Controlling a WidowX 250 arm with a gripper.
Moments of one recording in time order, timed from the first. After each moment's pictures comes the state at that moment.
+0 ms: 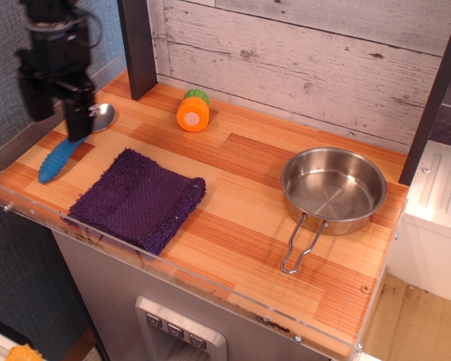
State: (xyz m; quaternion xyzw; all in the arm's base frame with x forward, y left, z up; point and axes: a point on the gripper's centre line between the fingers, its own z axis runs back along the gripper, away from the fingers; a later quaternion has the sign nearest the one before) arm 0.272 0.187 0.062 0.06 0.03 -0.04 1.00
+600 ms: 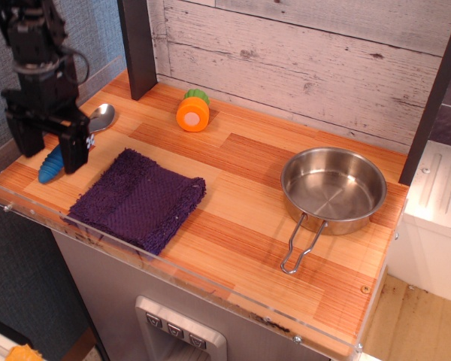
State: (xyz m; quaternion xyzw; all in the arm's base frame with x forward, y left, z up) arm 0.254 0.190 0.027 0.05 0.02 0.03 1.00
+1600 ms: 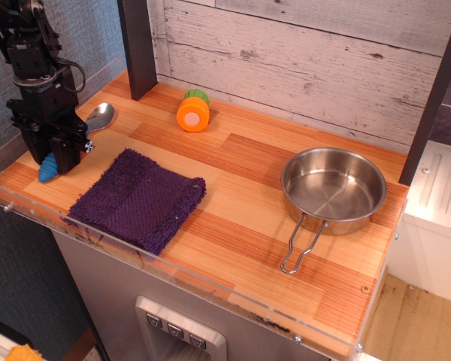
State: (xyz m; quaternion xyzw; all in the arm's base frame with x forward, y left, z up) arm 0.269 0.204 0.008 0.03 0.00 0.01 1.00
